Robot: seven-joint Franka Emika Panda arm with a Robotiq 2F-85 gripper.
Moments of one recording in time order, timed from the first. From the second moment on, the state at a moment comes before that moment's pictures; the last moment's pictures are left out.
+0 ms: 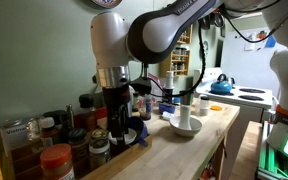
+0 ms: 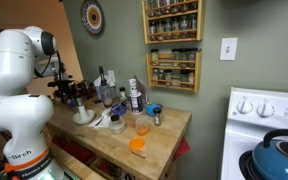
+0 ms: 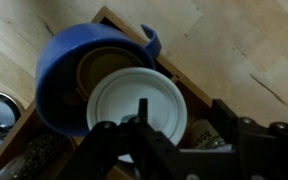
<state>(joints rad) 0.70 0.57 0.25 -1.67 -0.19 2.13 0.27</state>
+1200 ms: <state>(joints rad) 0.72 0.57 0.27 -1.67 -0.24 2.23 0.21</state>
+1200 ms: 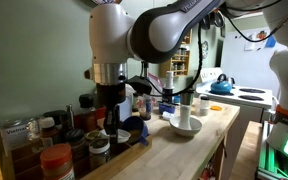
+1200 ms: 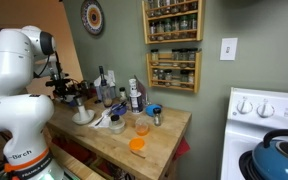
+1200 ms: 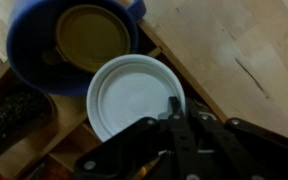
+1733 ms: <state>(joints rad) 0.72 0.32 0.24 -1.88 -0.33 2.46 0.32</state>
